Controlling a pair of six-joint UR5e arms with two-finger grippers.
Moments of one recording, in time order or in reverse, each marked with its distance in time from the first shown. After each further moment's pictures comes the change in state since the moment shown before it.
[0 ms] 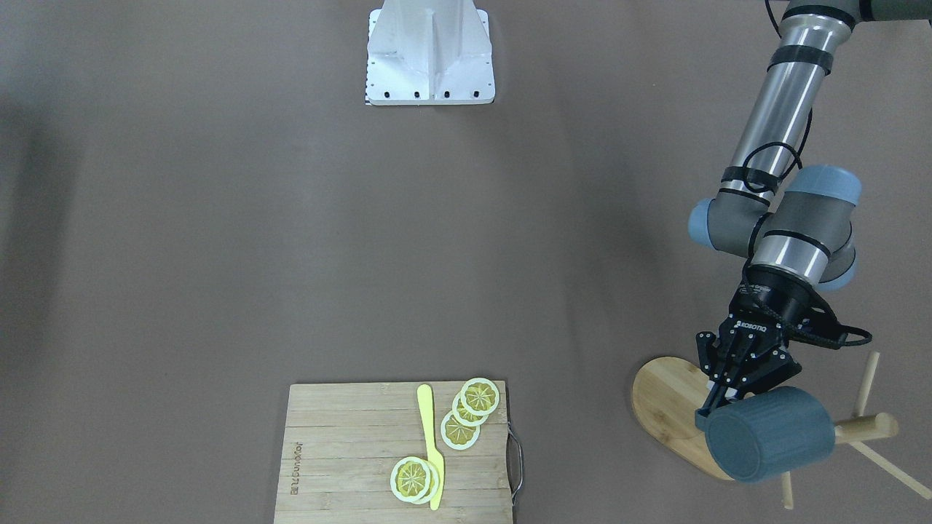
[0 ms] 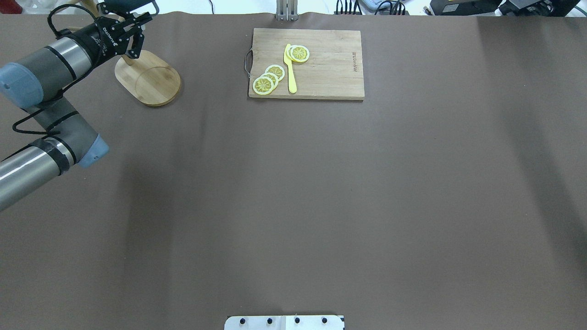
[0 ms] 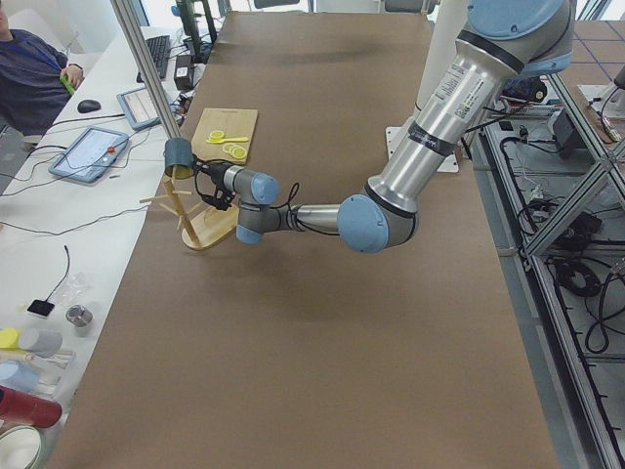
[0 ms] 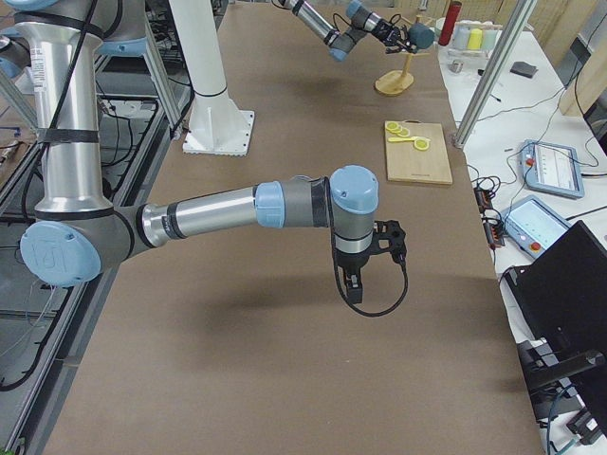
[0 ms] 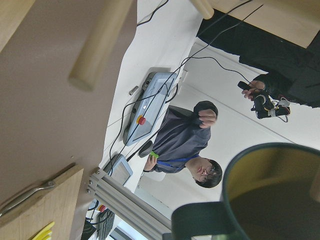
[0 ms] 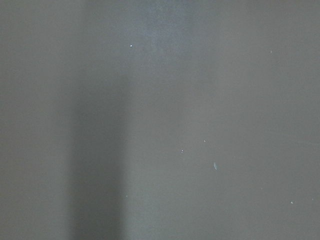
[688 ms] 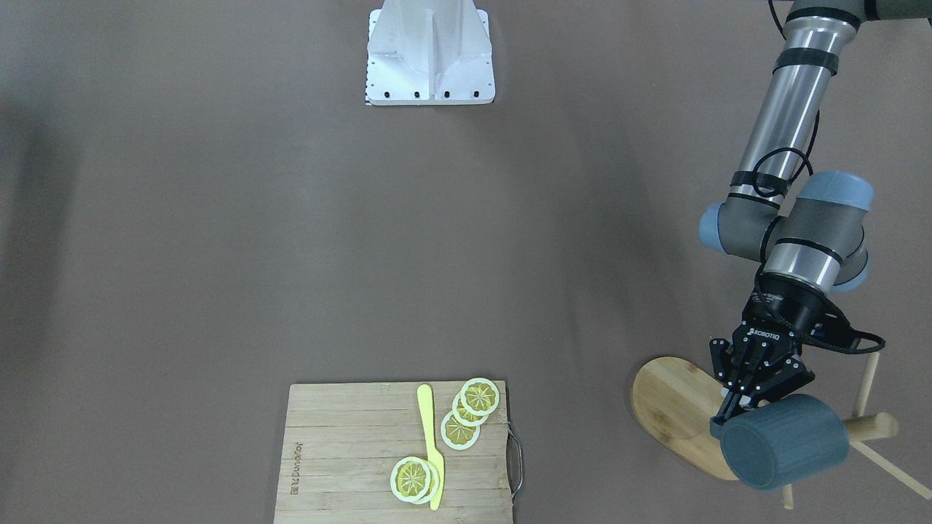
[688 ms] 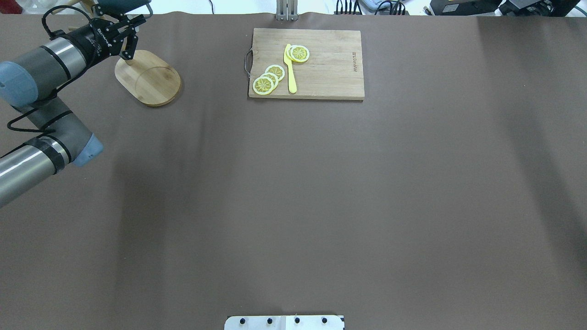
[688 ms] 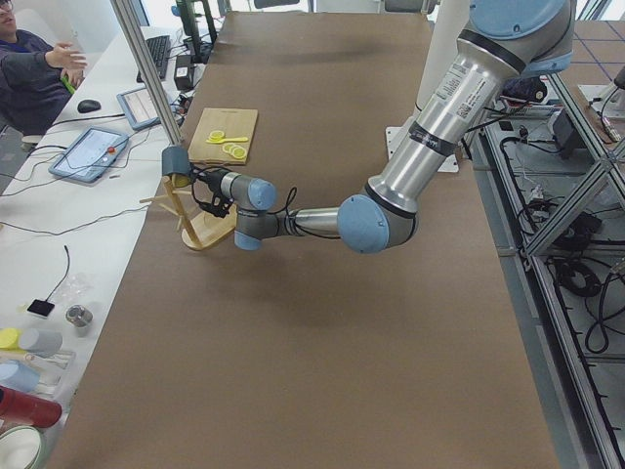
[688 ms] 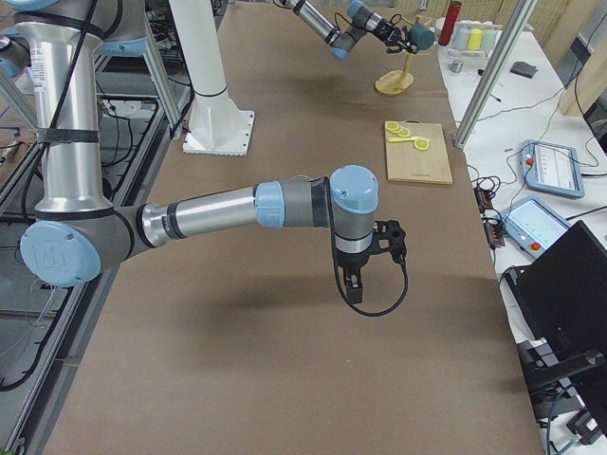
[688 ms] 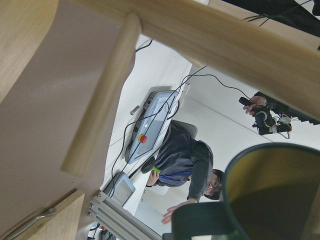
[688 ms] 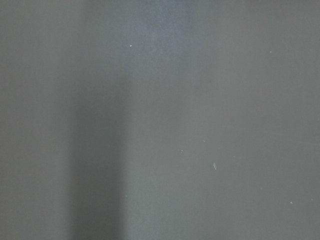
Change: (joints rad) left arm -0.012 0.001 0.039 -0.002 -0.016 0.001; right arm 0.000 0.000 0.000 0.000 -0.001 0.000
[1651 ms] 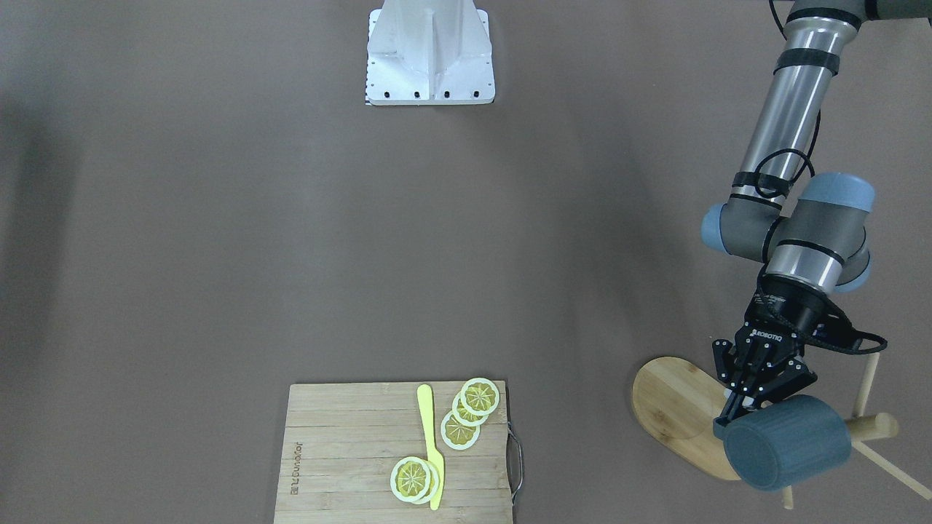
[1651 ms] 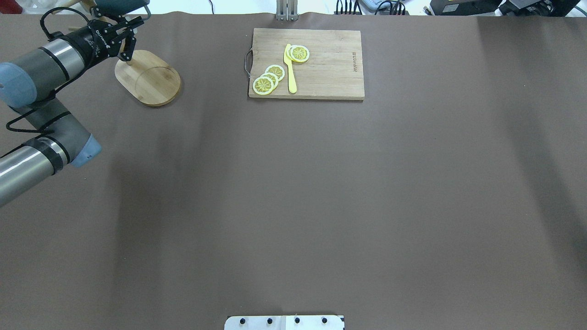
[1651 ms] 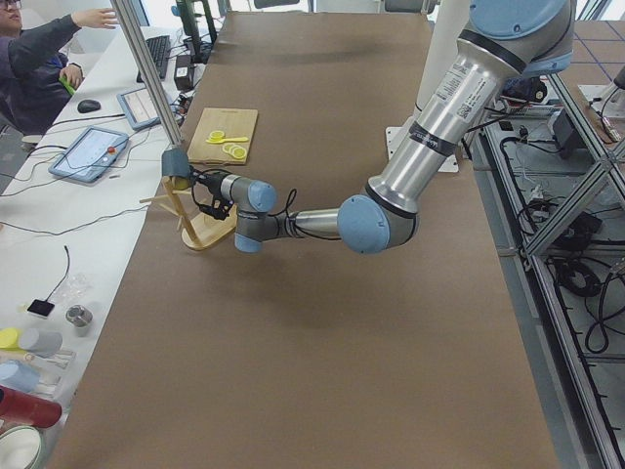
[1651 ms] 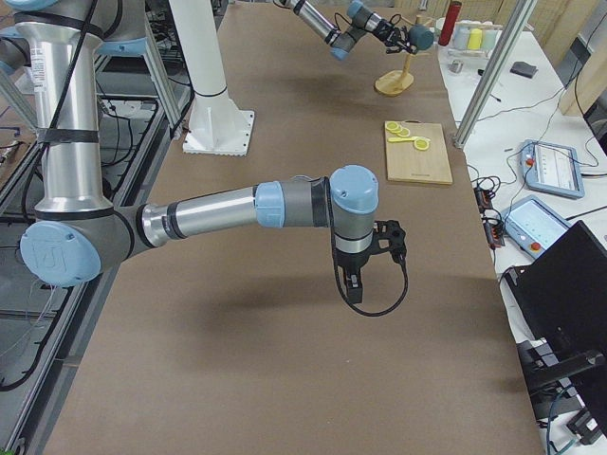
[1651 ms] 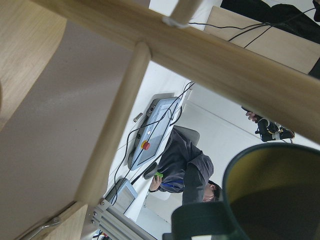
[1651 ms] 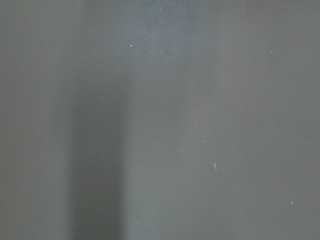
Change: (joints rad) left arm -0.002 0.006 0.009 -0.012 -0.006 -0.003; right arm 0.000 0.002 0.000 0.000 0.001 0.000
